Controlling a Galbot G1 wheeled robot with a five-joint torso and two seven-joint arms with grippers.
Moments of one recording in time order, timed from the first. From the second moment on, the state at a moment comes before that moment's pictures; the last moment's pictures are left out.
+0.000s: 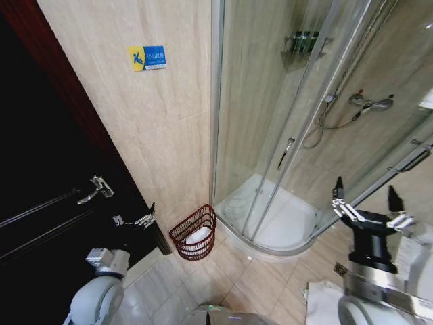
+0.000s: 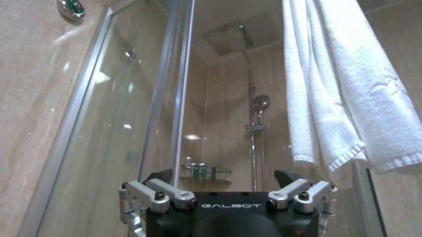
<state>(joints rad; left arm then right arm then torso) 1.76 -1.25 -0.75 -2.26 -0.43 0.00 -0.07 -1.78 1.49 0.86 2.51 0.20 0.32 0.13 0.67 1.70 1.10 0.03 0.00</state>
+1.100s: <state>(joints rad) 1.76 -1.25 -0.75 -2.26 -0.43 0.00 -0.07 -1.79 1.50 0.90 2.50 0.20 0.33 0.12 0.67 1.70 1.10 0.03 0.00</state>
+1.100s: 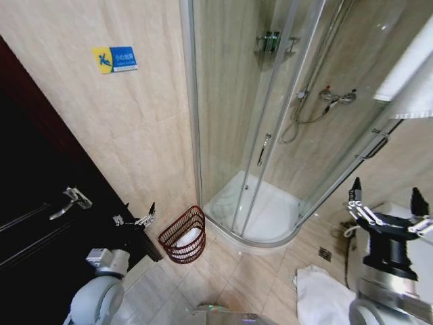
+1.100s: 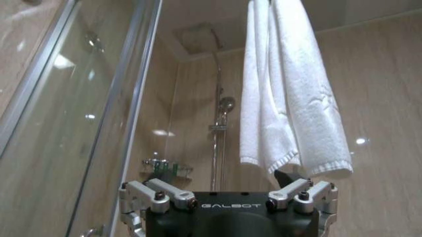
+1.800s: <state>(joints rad) 1.76 -1.25 -0.75 -2.26 -0.43 0.00 -0.07 -1.79 1.51 0.86 2.50 0.18 0.33 0.13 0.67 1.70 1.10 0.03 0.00</state>
